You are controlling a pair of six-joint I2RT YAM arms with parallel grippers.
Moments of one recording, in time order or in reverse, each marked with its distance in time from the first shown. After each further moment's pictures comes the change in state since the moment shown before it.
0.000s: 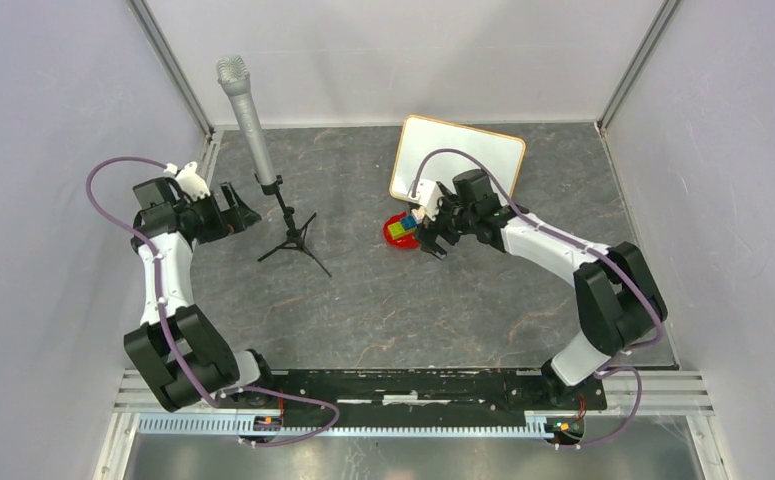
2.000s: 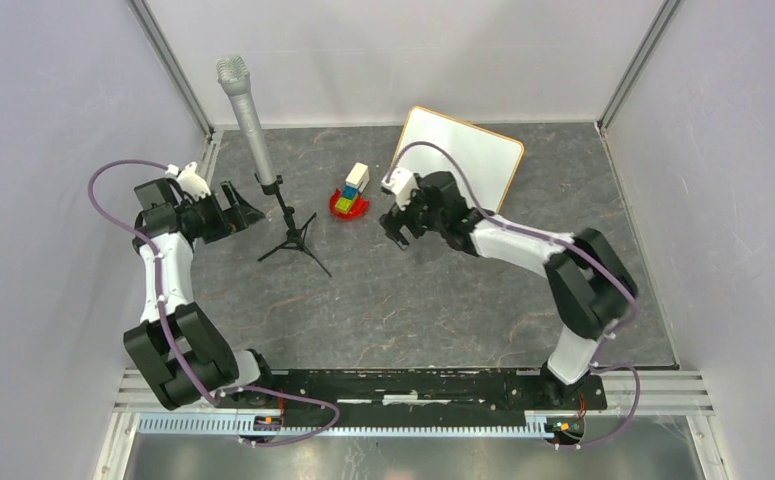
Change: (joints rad) left arm 0.000 0.011 -0.010 0.018 0.075 -0.040; right arm 0.127 0.217 0.129 0.243 0.178 0.237
